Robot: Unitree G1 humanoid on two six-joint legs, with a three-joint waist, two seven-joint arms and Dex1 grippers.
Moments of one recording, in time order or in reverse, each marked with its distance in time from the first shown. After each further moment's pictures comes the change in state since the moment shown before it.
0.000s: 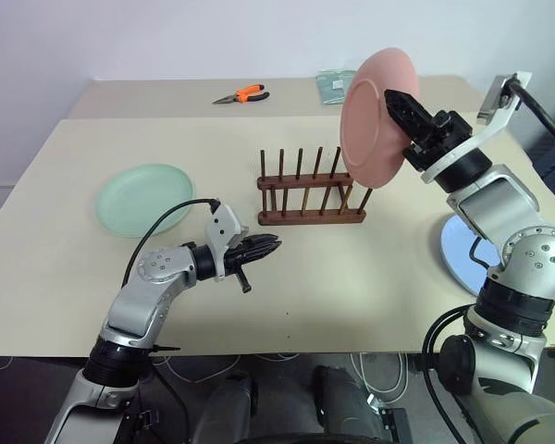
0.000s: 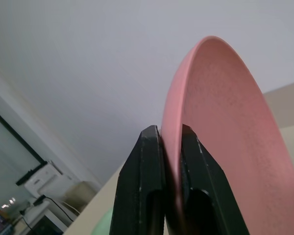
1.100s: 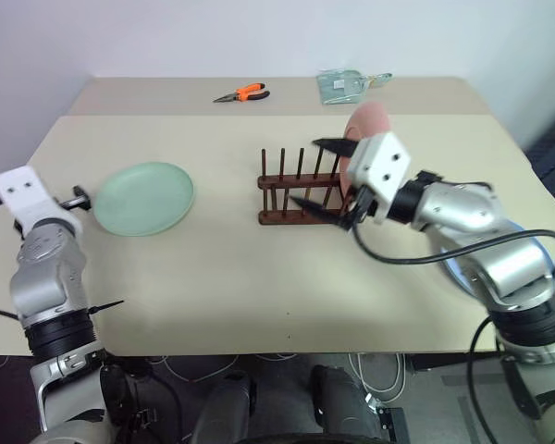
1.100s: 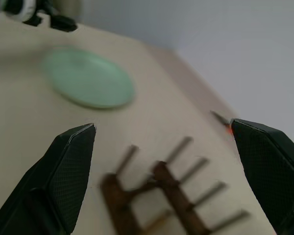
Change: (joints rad) left arm -0.161 -0.032 0.752 0.269 0.100 0.264 0.999; right arm 0.056 -0.316 0.683 -0.204 -0.891 -0.441 0.625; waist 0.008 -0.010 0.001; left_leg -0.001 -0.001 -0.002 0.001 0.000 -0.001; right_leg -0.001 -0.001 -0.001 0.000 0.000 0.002
